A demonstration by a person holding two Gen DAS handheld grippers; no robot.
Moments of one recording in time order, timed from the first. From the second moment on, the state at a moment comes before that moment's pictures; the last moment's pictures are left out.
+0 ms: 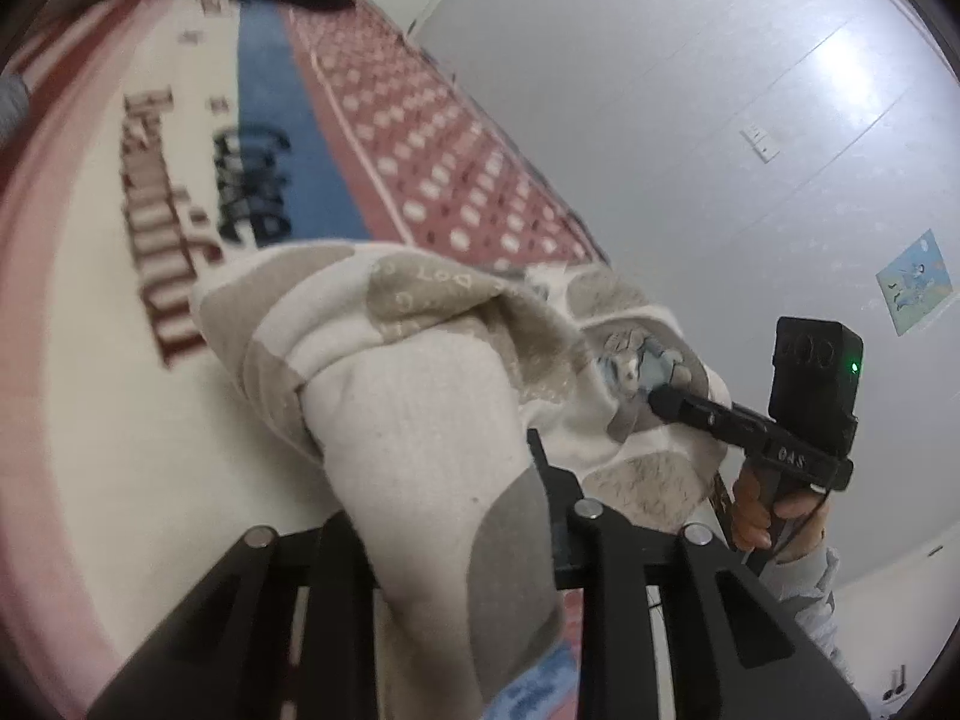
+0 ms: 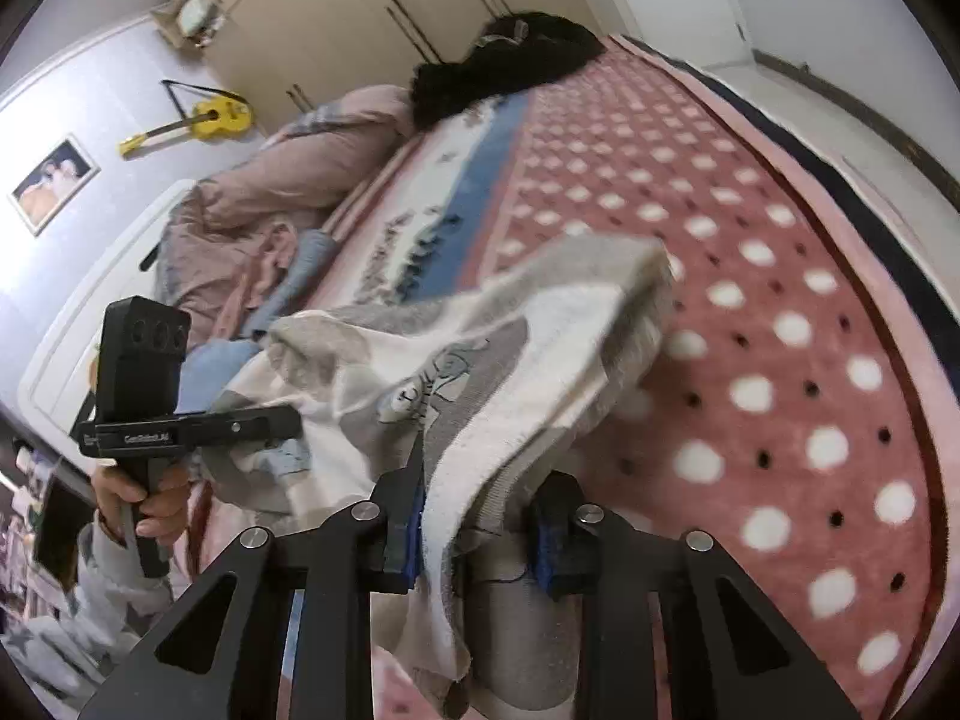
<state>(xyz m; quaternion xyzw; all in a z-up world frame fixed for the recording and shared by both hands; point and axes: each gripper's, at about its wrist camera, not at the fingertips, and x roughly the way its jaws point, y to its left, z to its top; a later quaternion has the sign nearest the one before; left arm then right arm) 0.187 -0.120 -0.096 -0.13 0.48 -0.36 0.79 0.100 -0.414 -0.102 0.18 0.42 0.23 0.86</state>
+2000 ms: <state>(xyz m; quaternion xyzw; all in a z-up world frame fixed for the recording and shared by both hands) 0.106 0.357 -0.061 -0.12 0.45 -0.04 0.89 0.173 0.055 -0.082 0.05 0.44 0.42 0.79</state>
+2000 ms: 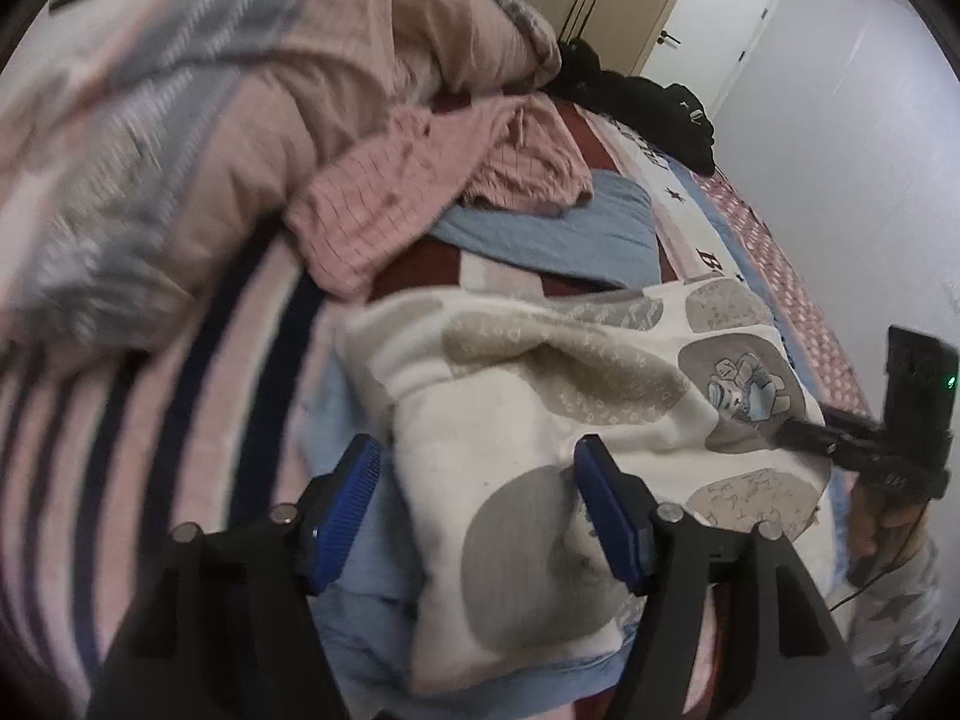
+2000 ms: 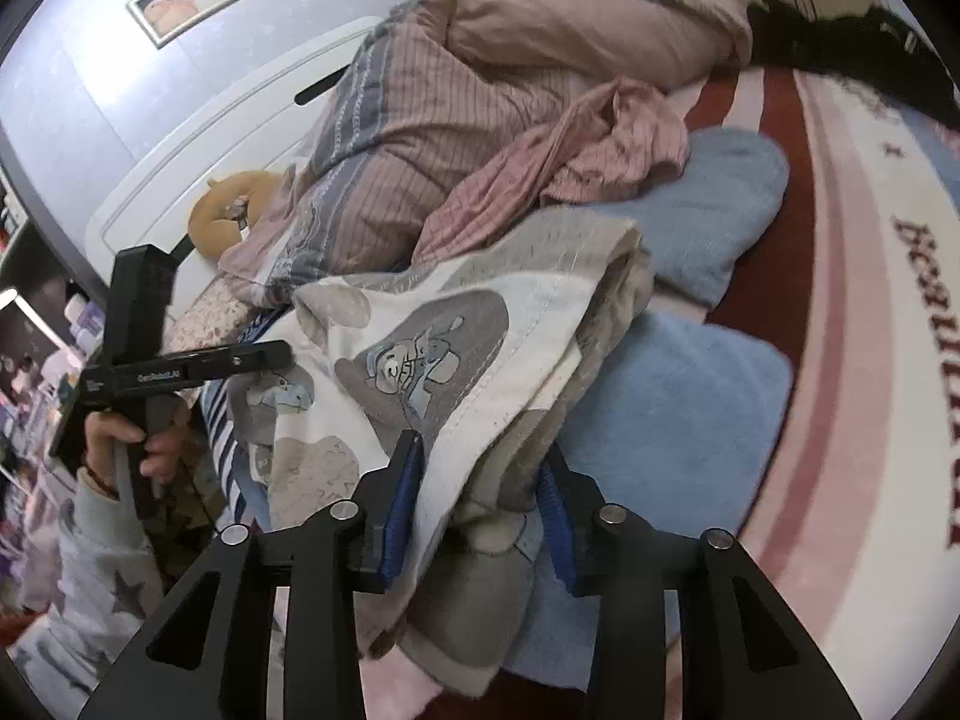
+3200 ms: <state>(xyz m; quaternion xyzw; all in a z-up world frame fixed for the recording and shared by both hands) 0.028 0.206 -0.016 -0.08 0.28 -0.03 0.95 0.083 -0.051 -0.039 -0.01 0.30 0.35 0.89</state>
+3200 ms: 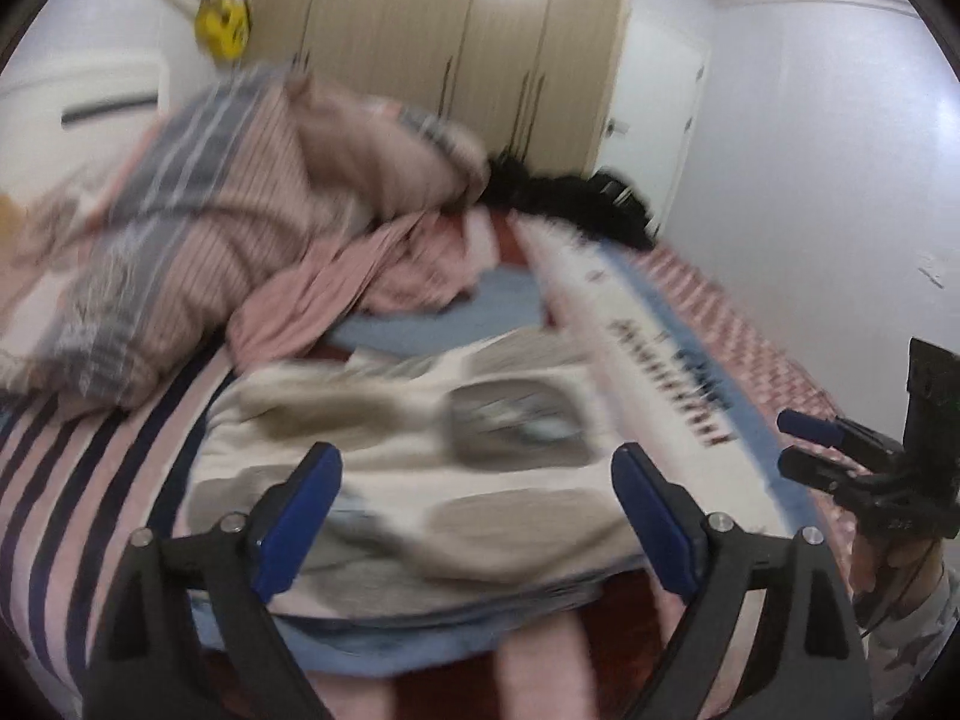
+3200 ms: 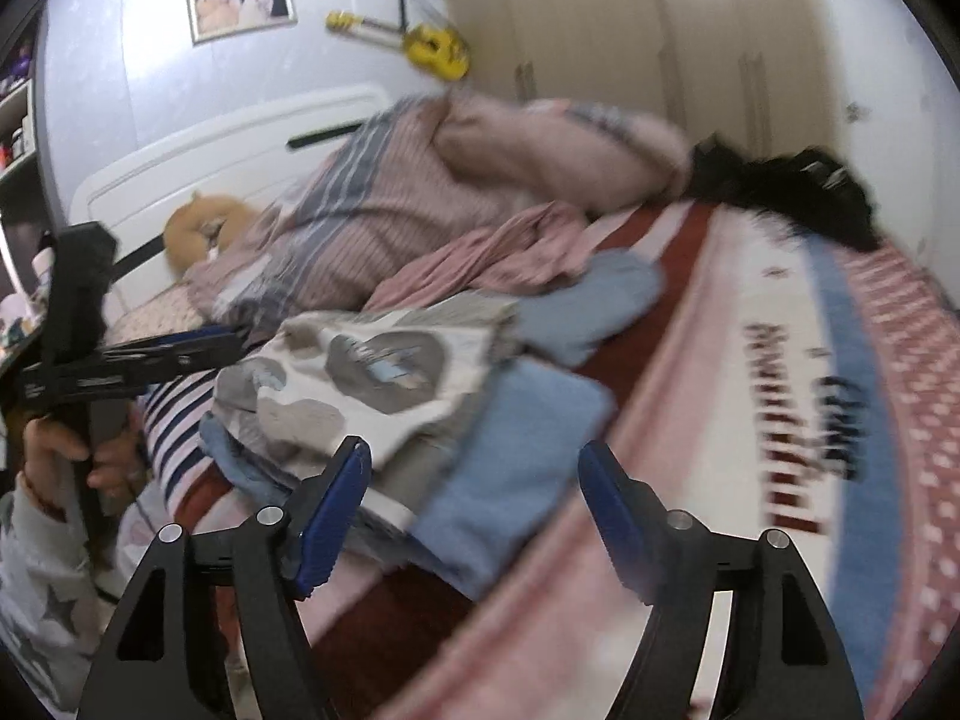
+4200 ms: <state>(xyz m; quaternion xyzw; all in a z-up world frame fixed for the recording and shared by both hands) -0.059 0.027 0.006 -0.01 0.14 0.01 0.99 -0.082 -0.206 0.012 -0.01 0.11 0.14 0.98</state>
